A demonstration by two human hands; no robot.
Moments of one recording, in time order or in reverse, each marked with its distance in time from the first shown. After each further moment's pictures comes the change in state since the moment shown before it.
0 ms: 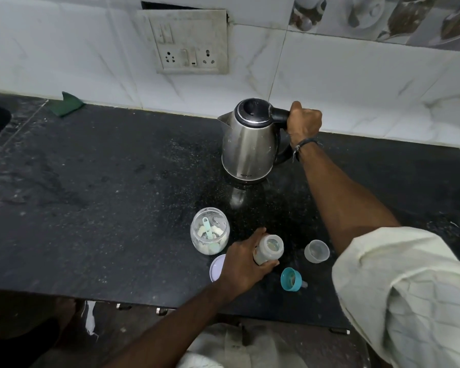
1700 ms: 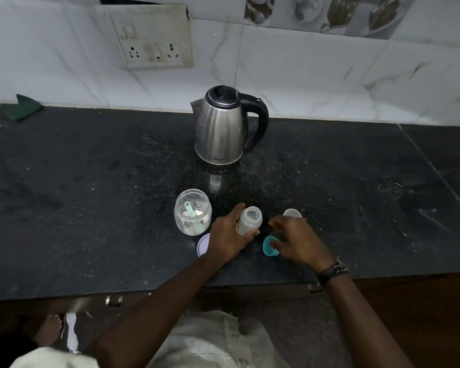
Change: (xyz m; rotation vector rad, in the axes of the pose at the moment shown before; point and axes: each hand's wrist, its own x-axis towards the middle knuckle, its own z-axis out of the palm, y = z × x) left_hand 0.010 -0.030 0.015 0.013 -0.017 0.042; right_hand -0.206 0.141 -0.192 -0.867 -0.733 -0.305
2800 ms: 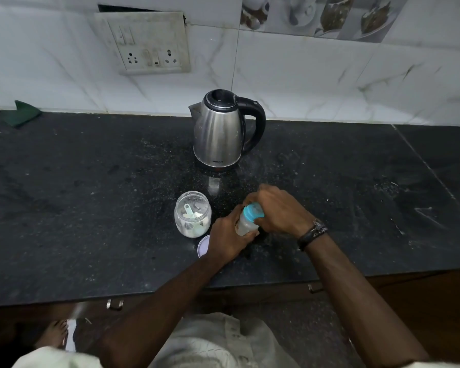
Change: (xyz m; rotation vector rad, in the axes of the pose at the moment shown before) left_hand 0.001 0.010 -0.012 -0.053 -0.008 0.049; right_hand 0.026 -0.074 -0.050 -0.284 -0.011 -0.239
